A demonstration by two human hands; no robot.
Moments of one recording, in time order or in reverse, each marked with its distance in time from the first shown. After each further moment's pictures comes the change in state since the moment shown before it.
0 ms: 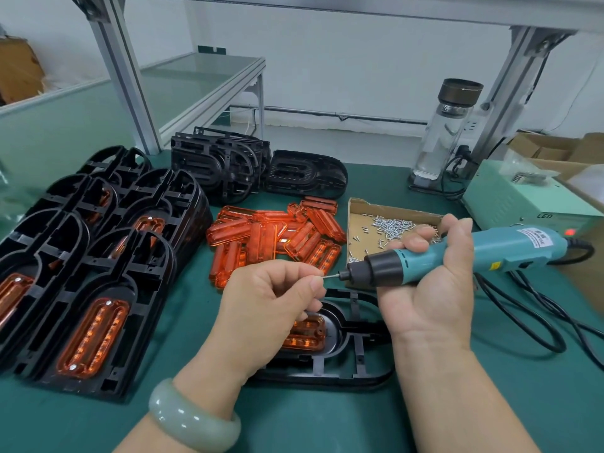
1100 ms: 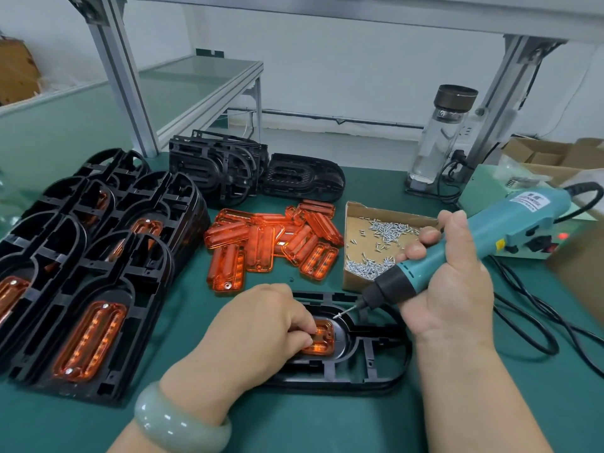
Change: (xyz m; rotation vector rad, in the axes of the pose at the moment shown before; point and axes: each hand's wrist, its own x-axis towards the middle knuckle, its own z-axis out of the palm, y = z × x) left_hand 0.002 -0.006 -0.015 0.966 -0.389 0.163; right_hand 0.013 -0.017 -0.008 -0.313 -0.058 -0.085
